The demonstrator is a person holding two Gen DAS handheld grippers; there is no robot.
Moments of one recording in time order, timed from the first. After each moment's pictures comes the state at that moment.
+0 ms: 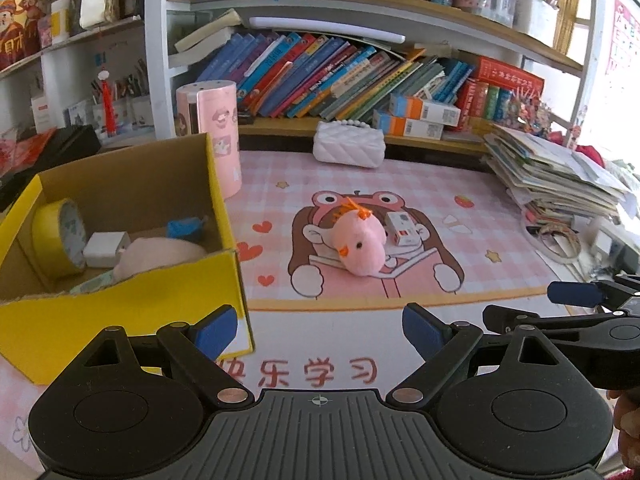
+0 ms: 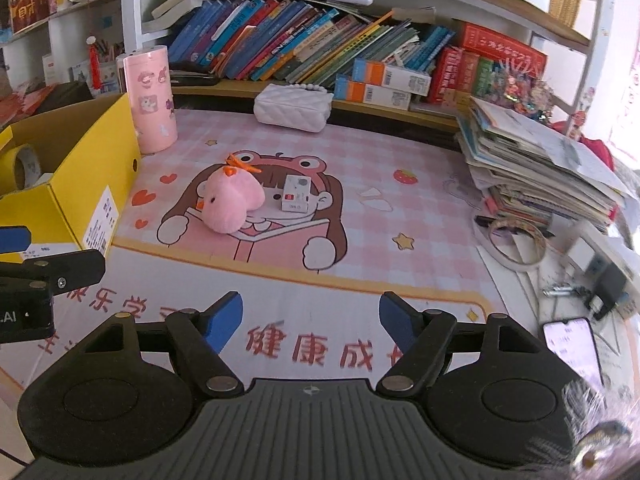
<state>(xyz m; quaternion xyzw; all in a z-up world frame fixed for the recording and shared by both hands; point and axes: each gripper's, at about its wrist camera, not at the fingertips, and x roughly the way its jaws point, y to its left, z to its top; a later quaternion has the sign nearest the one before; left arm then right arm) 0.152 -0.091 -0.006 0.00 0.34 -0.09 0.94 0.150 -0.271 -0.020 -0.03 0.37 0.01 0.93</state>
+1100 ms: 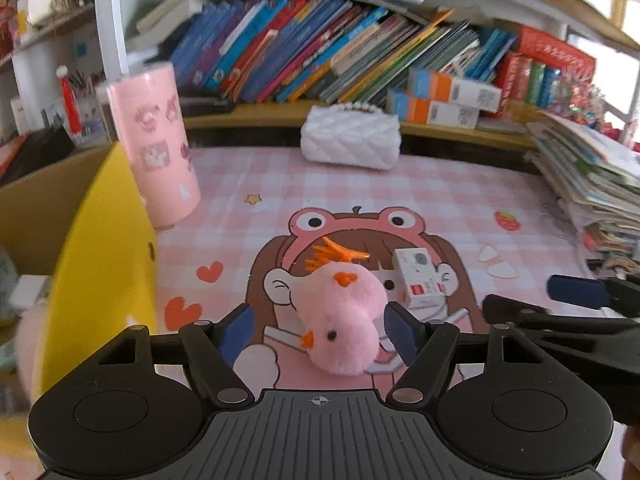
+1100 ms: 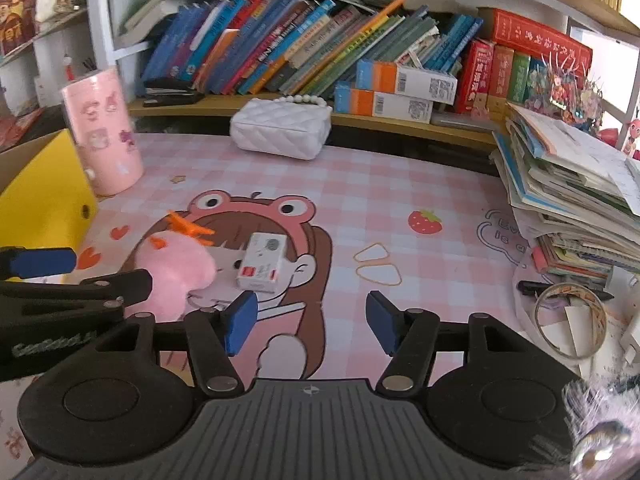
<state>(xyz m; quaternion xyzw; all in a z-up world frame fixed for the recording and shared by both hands) 0.283 -0.160 -0.047 0.01 0.38 -0.04 0.92 0.275 -0.317 -0.046 -0.01 0.36 0.05 0.93</state>
